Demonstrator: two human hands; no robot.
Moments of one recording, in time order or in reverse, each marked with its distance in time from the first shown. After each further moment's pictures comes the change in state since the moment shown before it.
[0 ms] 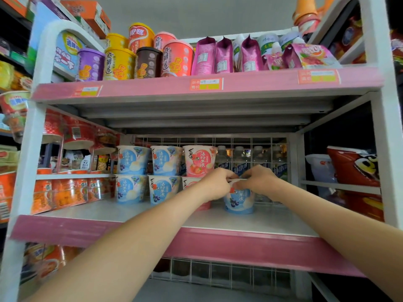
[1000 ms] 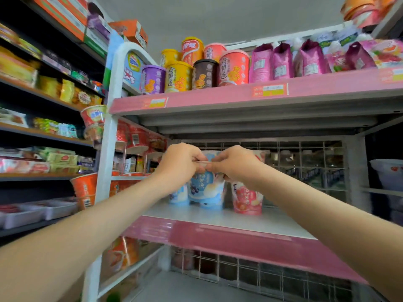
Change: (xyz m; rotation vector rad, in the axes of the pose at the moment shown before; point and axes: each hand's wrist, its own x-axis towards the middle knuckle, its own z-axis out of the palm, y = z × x) left_hand -0.101 -0.065 -0.141 0.292 0.509 -0.039; right_hand -0.051 -0.168 0.033 0.298 -0.021 -0.367
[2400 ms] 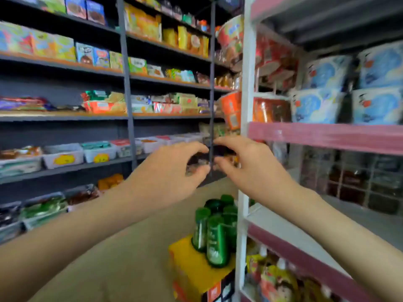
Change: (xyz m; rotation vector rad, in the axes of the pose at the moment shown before) left_hand -0.251 -0.099 -0.148 0.540 -0.137 -0.197; right_hand -0.136 -0.109 0.210 0.254 -0.182 -0.633
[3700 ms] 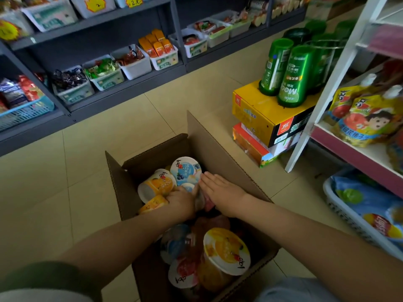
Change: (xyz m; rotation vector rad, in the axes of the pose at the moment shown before) left_hand -0.413 -0.131 0.210 0.579 -1.371 -0.631; right_hand -0.264 -0.106 0.349 -0.118 -1.154 -0.226
